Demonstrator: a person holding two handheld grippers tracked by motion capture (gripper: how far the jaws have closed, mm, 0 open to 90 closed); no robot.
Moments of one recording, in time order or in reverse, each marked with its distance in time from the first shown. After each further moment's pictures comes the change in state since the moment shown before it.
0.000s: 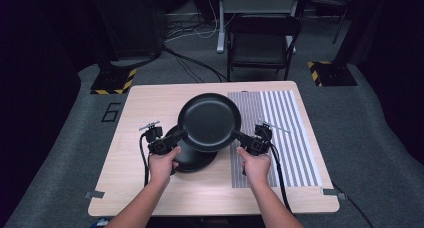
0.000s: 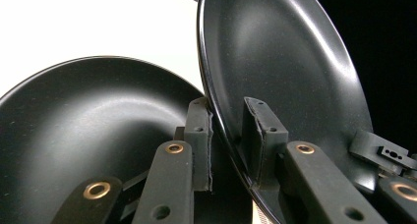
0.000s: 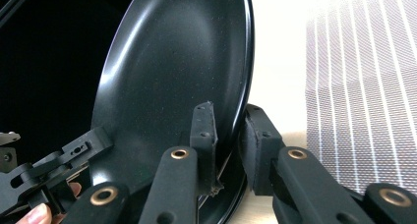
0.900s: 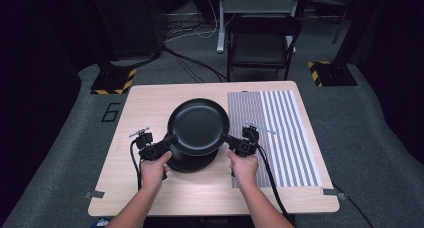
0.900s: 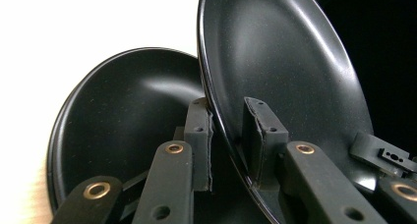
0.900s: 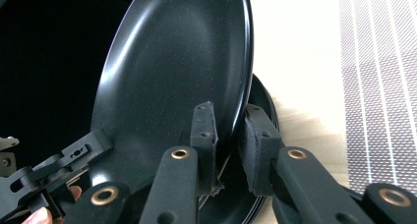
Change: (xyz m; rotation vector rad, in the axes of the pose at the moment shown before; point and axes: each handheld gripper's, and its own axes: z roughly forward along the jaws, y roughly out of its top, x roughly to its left) left arm 0.032 -0.008 -0.016 -0.022 0.051 -0.038; right arm 0.009 -0.019 0.032 0.044 0.015 0.006
